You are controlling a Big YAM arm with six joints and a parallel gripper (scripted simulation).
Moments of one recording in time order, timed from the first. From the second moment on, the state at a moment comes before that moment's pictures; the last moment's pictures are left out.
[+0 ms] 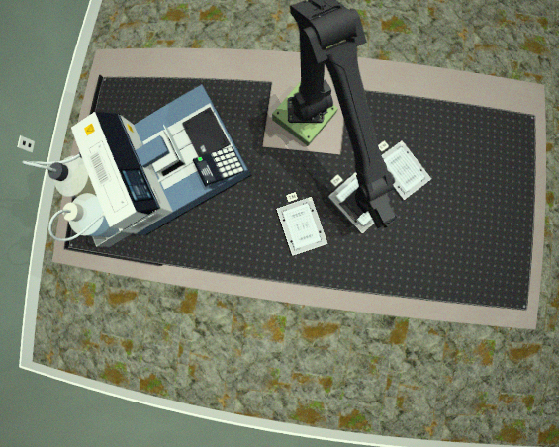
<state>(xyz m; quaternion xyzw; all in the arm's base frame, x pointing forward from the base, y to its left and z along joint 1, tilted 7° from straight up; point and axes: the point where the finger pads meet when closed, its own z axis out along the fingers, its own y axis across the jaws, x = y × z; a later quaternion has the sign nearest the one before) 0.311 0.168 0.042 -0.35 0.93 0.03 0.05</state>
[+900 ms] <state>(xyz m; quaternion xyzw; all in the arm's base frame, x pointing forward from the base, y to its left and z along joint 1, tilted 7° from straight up) 0.311 0.169 0.038 -0.35 0.93 0.03 0.05</state>
